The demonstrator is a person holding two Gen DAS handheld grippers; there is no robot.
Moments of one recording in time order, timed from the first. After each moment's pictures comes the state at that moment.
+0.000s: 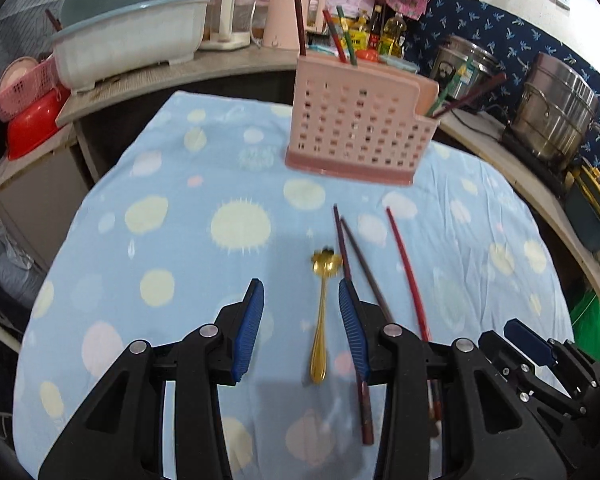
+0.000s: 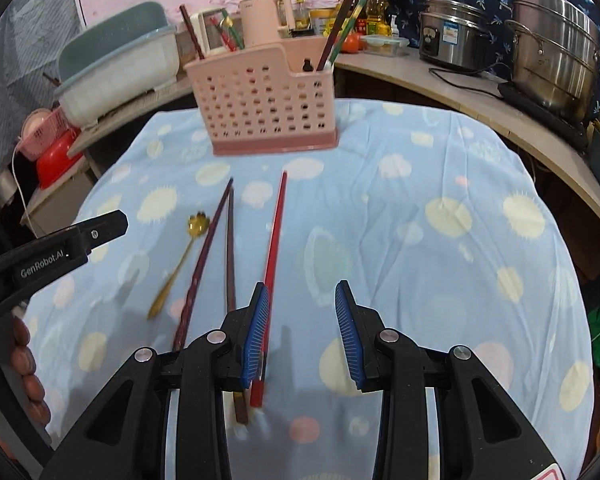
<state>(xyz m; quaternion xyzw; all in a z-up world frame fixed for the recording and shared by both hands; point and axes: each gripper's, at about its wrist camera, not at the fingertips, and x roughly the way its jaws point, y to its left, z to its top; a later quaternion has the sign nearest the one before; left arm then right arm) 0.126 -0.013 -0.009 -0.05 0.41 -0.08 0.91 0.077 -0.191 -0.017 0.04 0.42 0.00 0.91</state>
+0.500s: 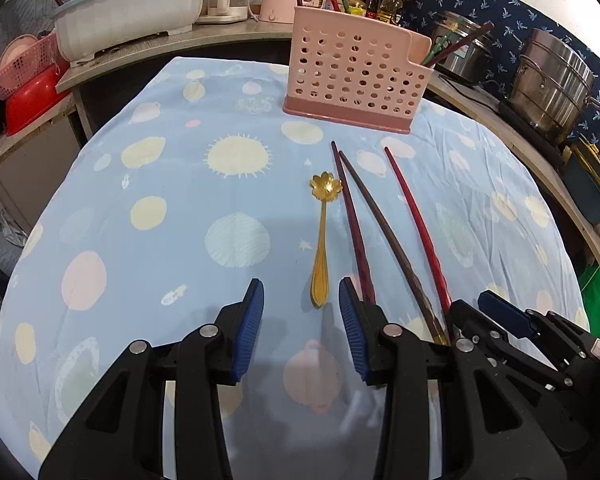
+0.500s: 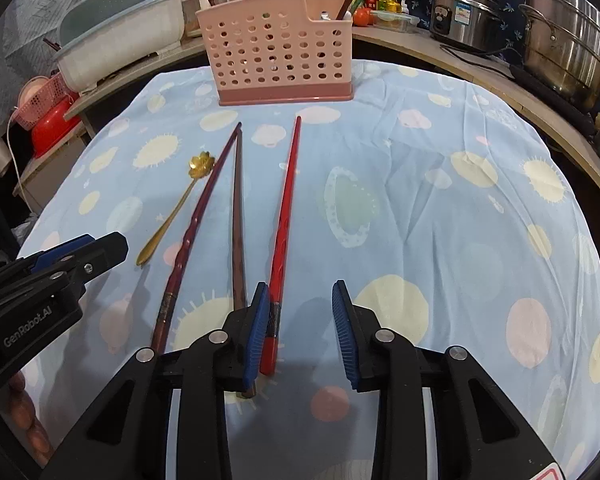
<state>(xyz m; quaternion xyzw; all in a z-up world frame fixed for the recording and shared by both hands) 0.094 -0.017 -0.045 -0.04 0.44 -0.09 0.89 0.071 -0.170 -0.055 0.03 0.45 0.00 0.89</state>
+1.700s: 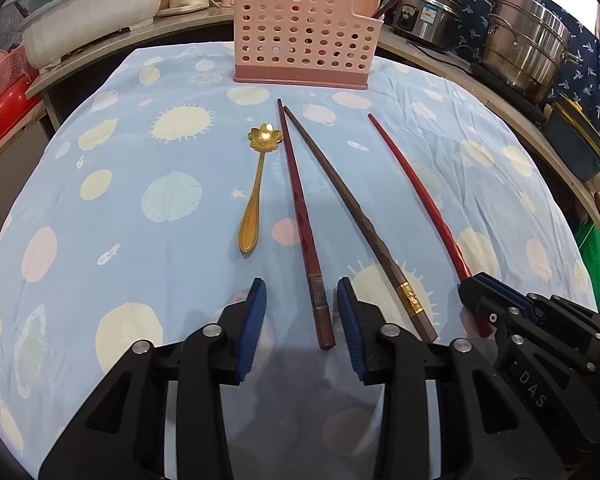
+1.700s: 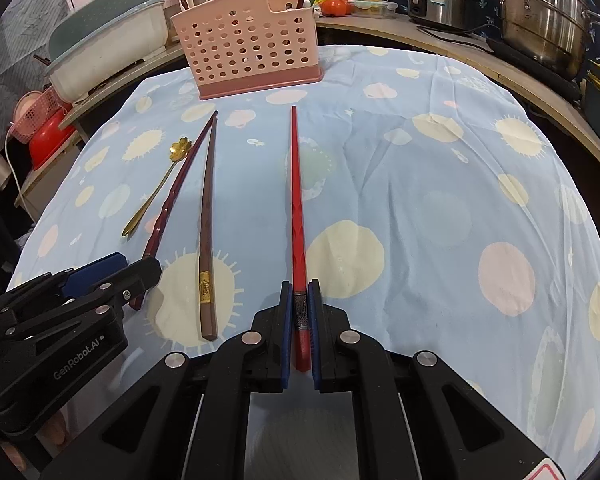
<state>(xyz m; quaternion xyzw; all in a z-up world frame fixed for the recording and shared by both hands) 0.074 -0.057 -0.066 -0.01 0.45 -0.13 0.88 0.043 -0.200 -0.062 0.06 0.46 -0.01 0.89</state>
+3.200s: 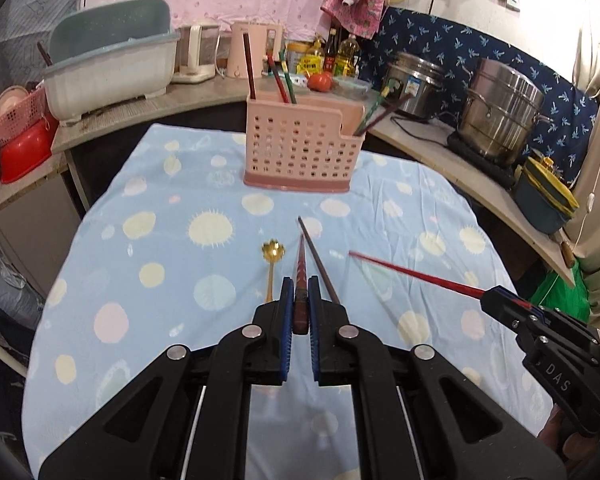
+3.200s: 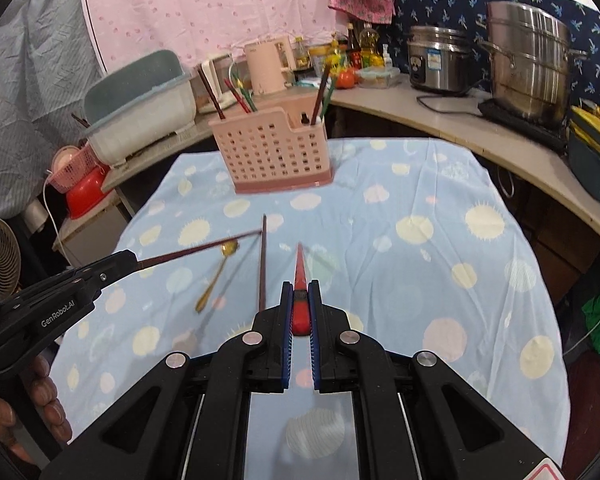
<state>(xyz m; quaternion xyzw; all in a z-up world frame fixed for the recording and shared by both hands) 0.057 -0.026 0.052 -0.04 0.36 -0.15 0.92 0.011 -0.217 0.052 0.08 0.36 0.02 0.93</state>
